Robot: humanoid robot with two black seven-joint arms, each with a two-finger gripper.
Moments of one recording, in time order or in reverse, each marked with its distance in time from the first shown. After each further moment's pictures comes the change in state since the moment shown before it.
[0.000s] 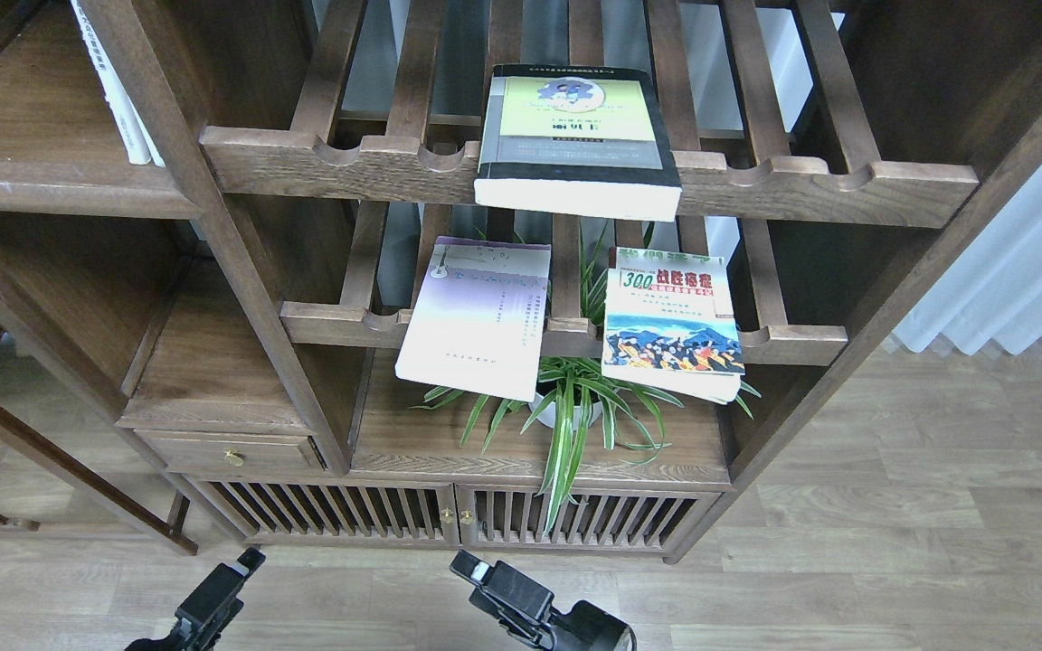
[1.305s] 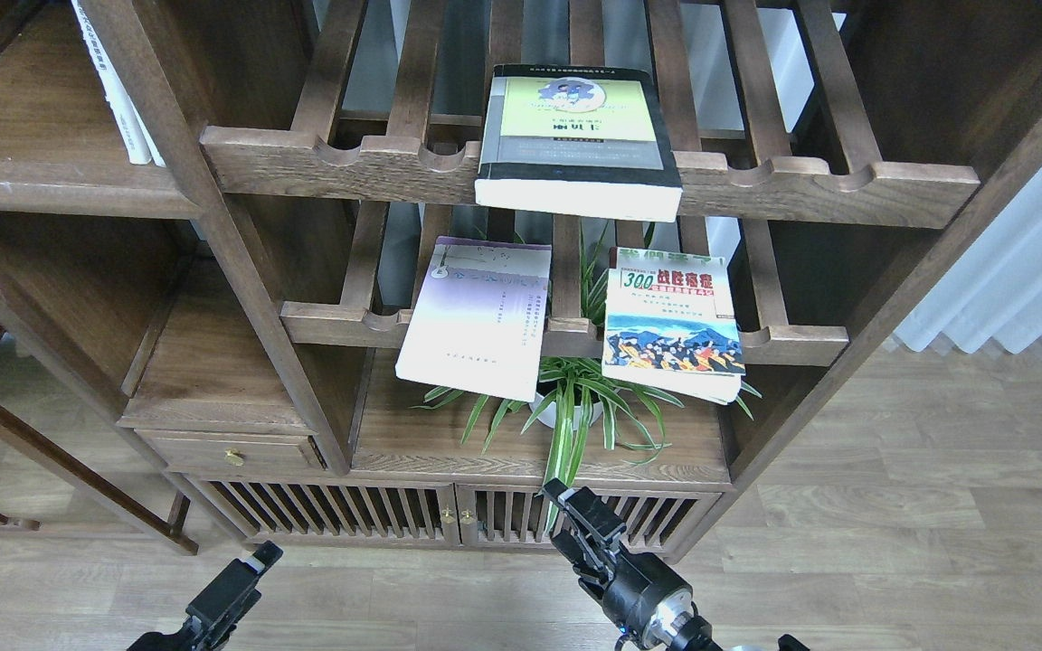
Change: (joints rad) left arm 0.025 0.018 0.015 -0.091 0.001 0.000 0.002; right arm -0.122 0.000 0.303 0.169 0.014 -0.280 0.005
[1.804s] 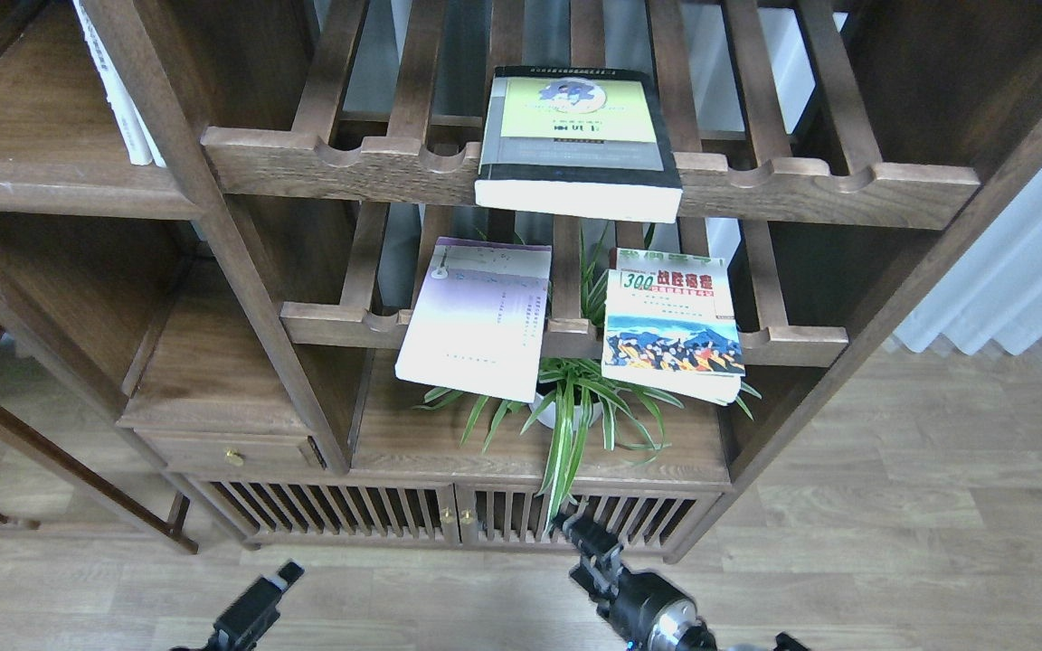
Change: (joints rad) left arm -0.012 0.026 0.049 -0.027 -0.003 0.000 -0.060; right arm -0.006 0.000 0.010 0.047 0.004 -0.080 0.009
